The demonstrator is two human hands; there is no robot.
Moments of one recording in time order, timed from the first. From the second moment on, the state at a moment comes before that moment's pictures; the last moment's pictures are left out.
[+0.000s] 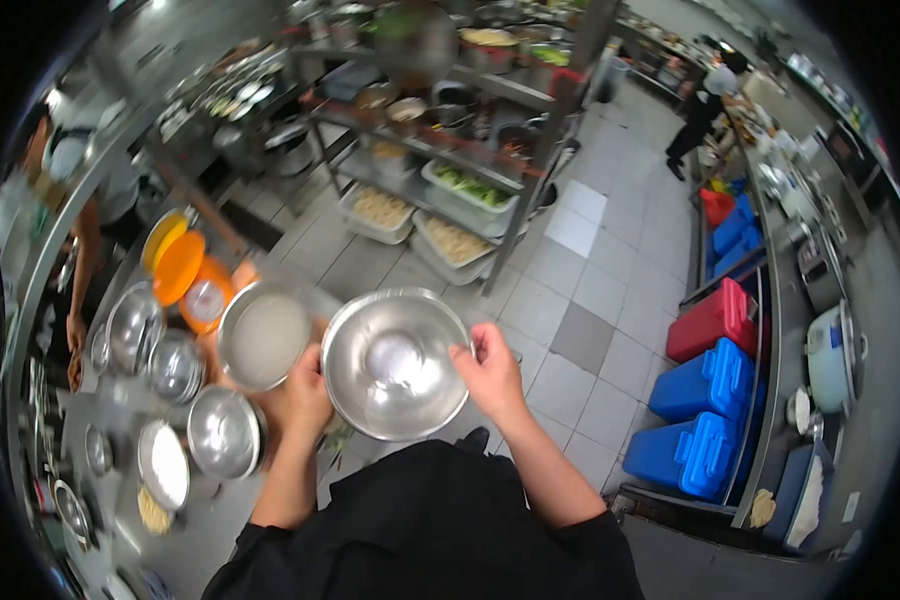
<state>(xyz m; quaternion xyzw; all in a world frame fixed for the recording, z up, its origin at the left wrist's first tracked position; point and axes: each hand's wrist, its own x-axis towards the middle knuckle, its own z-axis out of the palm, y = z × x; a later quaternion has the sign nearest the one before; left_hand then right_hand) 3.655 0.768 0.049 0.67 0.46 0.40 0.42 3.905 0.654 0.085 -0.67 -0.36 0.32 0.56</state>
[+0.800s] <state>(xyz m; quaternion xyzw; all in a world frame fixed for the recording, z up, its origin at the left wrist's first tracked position) 4.381 1.271 0.312 0.96 -0.02 0.27 0.07 4.291 0.729 0.108 -0.69 -0.10 0.21 0.68</state>
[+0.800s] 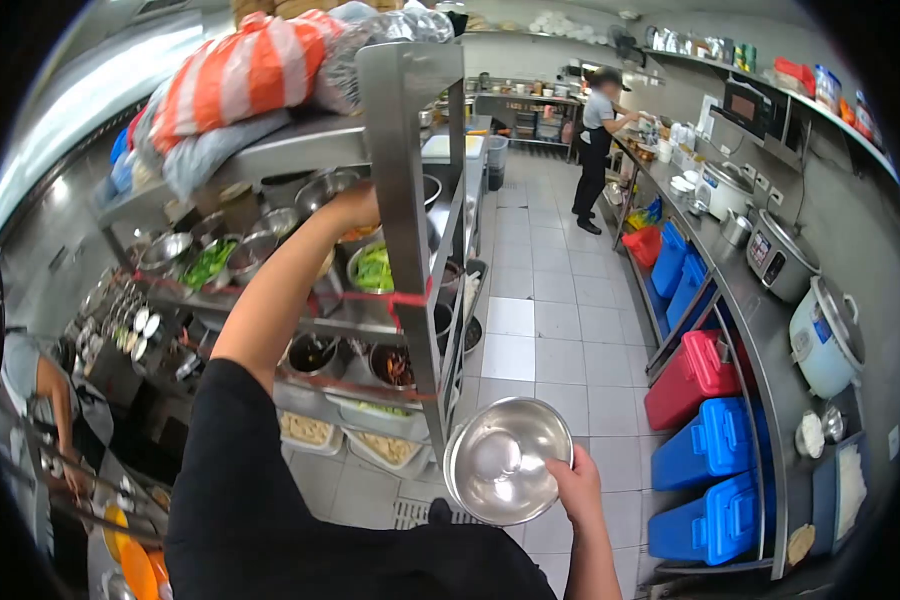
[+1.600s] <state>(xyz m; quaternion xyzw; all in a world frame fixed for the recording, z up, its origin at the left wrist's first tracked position) 4.540 1.379 0.298 0.97 0.15 0.16 0.10 4.441 0.841 0.097 -0.73 -0.13 0.18 0.65</state>
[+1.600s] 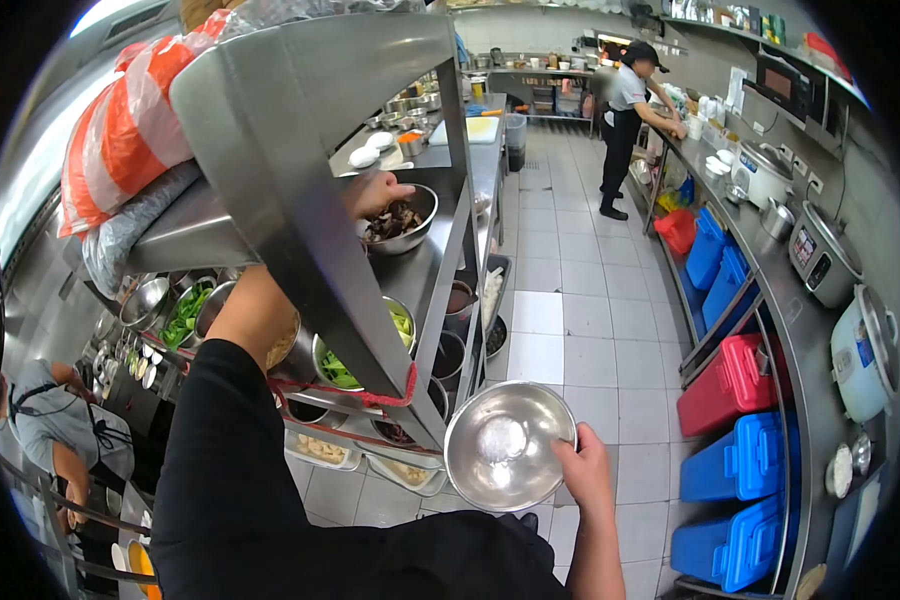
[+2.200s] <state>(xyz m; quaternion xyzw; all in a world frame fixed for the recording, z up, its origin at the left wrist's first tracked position) 4.184 1.038 0.221 0.66 0.43 0.35 0.50 4.425 0.855 0.015 -0.72 -0.40 0.41 0.40</state>
